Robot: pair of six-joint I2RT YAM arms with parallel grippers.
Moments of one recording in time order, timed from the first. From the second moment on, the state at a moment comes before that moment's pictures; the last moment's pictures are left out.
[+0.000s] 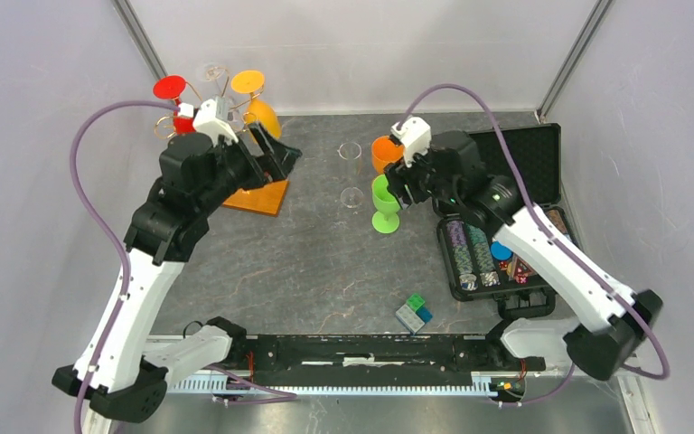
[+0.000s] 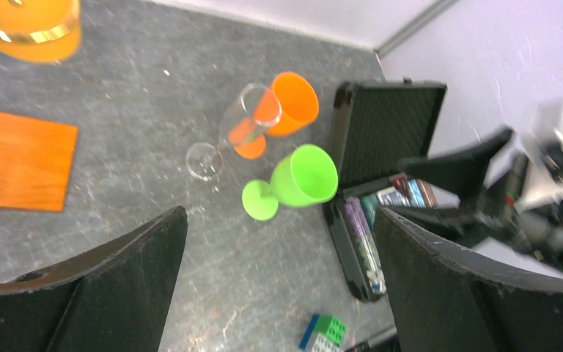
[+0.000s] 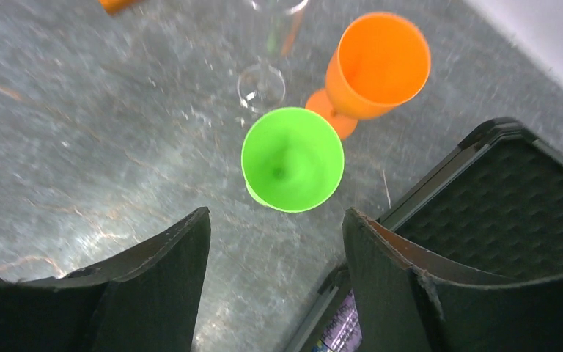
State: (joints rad) left arm -0.43 0.98 1.39 -0.68 0.02 -0.57; right arm 0.66 1.30 1.37 -0.60 0.03 -0.13
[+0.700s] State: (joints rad) left arm -0.03 1.38 1.74 -0.64 0.06 -0.61; right arm 0.66 1.04 0.98 -0.37 -0.03 0.01
